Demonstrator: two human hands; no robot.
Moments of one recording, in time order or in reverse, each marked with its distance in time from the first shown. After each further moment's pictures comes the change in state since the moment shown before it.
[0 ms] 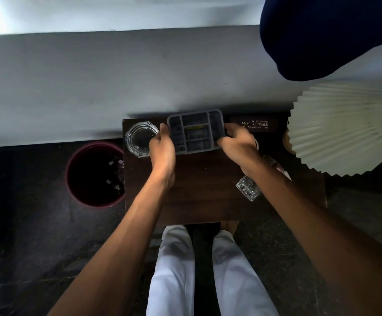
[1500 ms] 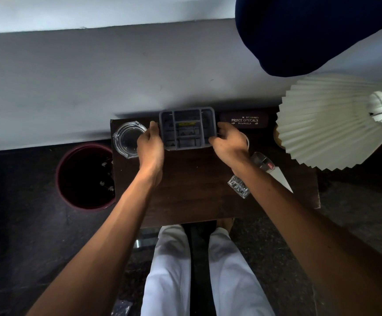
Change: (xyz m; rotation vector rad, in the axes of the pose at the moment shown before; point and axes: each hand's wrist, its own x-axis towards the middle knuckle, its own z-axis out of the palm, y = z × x) left_hand 0.006 0.000 0.003 0.071 -0.044 0.070; right_hand 0.017 0.029 0.007 0.099 0.053 -0.057
